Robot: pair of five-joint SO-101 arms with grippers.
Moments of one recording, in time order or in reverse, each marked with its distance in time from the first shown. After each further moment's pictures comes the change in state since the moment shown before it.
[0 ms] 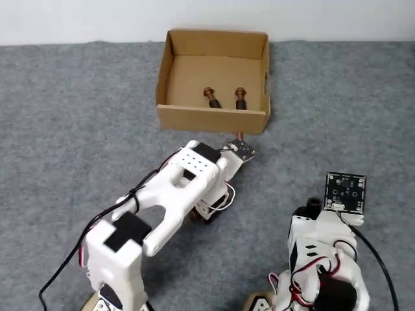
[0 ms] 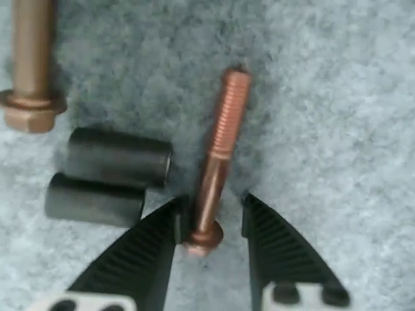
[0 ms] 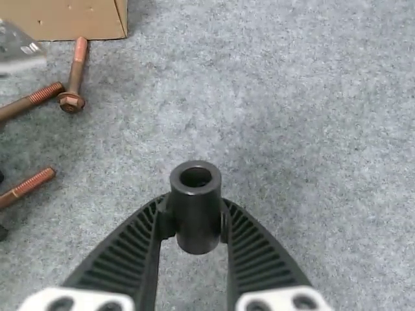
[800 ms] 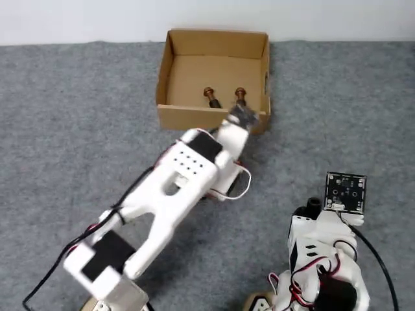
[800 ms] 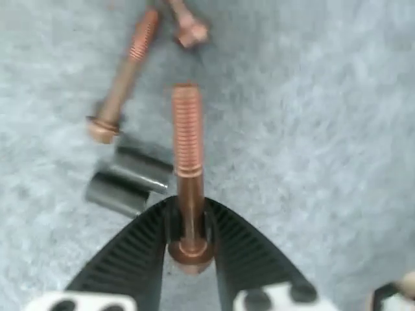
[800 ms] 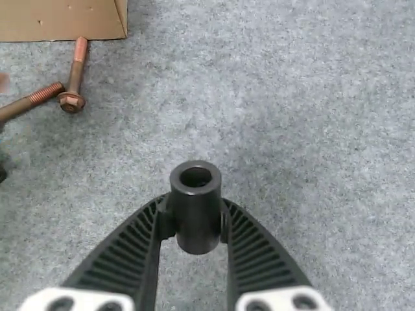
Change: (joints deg) left arm 1.9 -16.4 -4.8 1.2 18.0; right arm 0.0 0.0 0.0 0.0 0.0
